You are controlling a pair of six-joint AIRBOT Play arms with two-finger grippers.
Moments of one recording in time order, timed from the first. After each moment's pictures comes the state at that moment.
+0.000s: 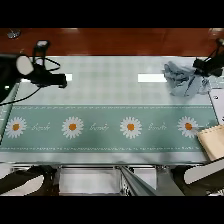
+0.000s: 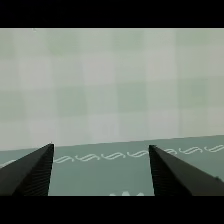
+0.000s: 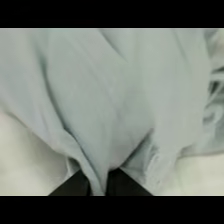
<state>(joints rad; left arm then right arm) -0.15 -1.25 1.23 1.56 -1.10 -1.66 -0.32 -1.77 1.84 -1.42 1.26 1.62</state>
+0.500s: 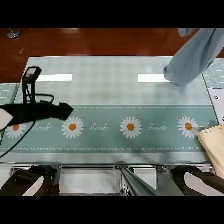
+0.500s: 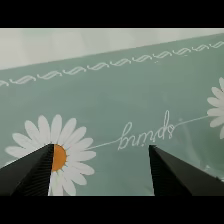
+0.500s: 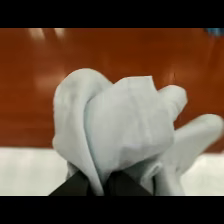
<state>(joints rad) -0.24 -0.68 0.69 1.25 -1.01 -1.56 -0.09 -1.17 1.84 -1.31 1.03 1.48</state>
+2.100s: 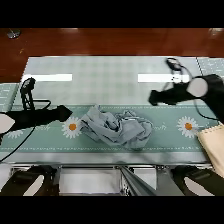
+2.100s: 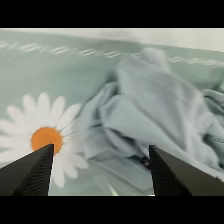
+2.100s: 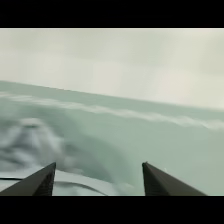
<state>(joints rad) -0.10 -0.70 0.60 1.16 -1.00 -1.66 0.19 -1.06 0.94 -1.42 1.07 1.74</state>
